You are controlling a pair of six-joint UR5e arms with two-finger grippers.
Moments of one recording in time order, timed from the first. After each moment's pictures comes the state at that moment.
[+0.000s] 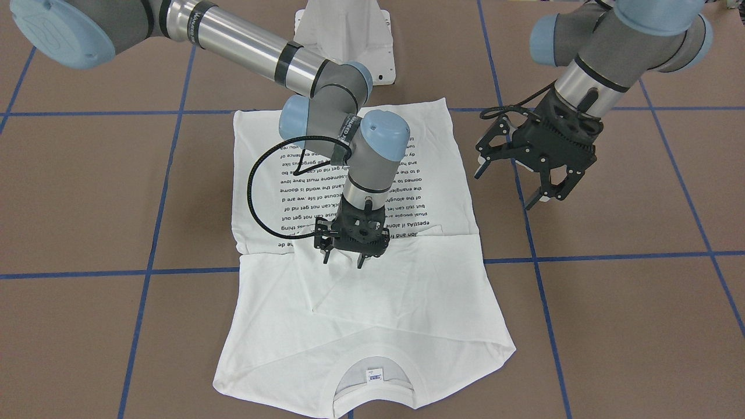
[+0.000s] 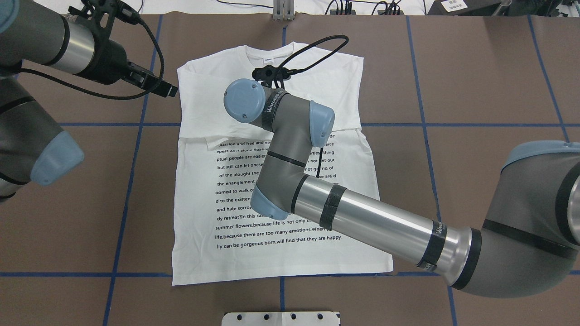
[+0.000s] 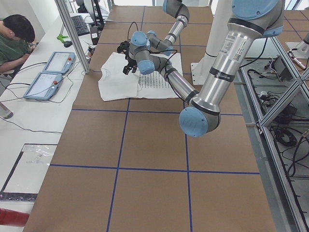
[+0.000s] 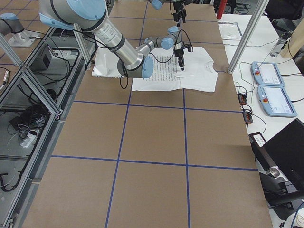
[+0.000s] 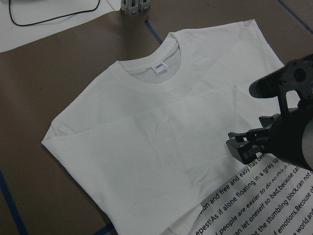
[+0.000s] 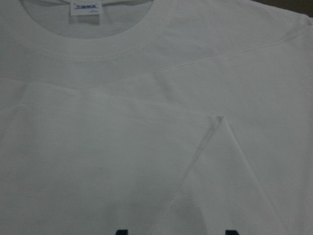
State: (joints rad) left arm -0.93 -1.99 -1.84 -1.98 -2.12 -0.56; right arm 0.52 -0.48 1.00 -1.48 1.48 1.26
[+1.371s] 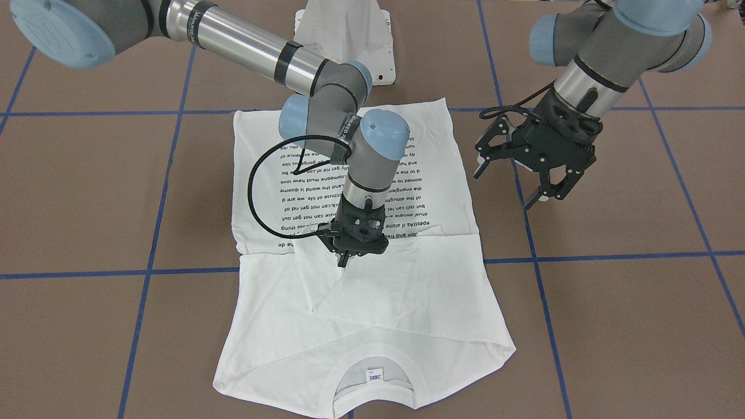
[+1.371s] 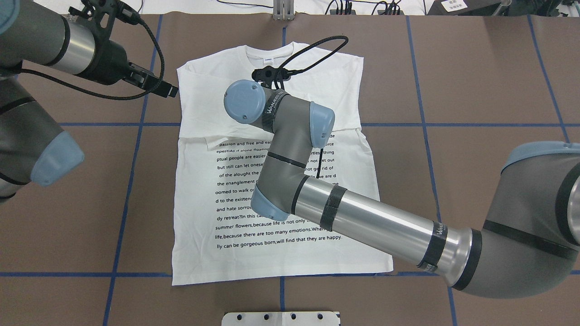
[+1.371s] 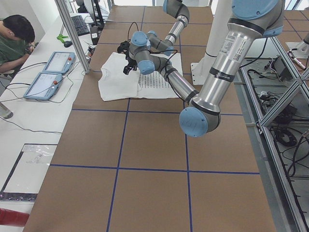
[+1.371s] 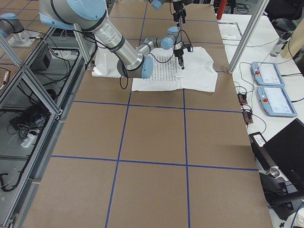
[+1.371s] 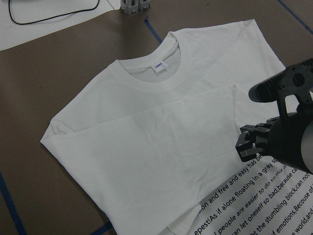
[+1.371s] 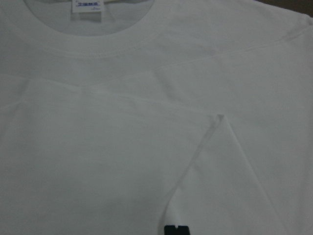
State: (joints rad) left arm -0.93 -1.99 -1.84 -1.98 -2.12 -0.57; right arm 0.52 -0.48 1.01 -1.49 1.48 1.25
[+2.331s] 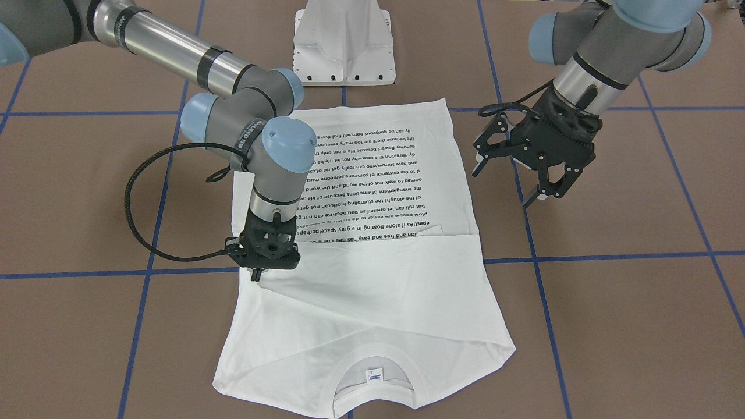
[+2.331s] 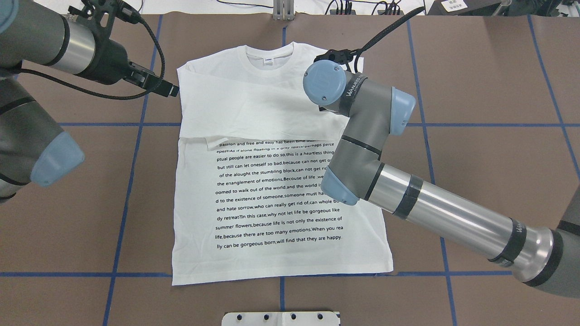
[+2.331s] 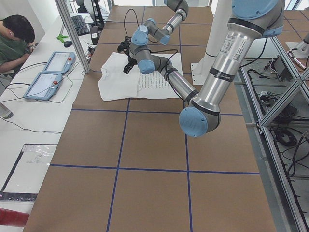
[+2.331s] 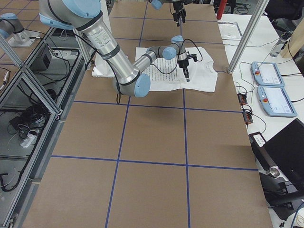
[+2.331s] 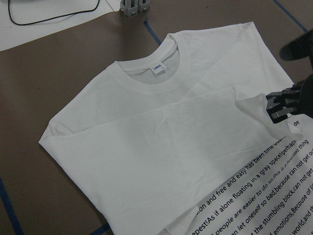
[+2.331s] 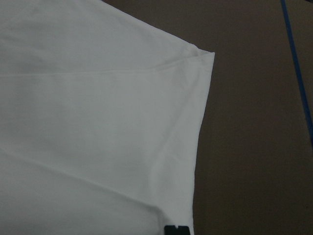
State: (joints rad) left arm -0.93 -2.00 -1.85 -1.99 -2.12 -0.58; right arm 0.64 -0.77 1.33 -1.58 1.50 0.99
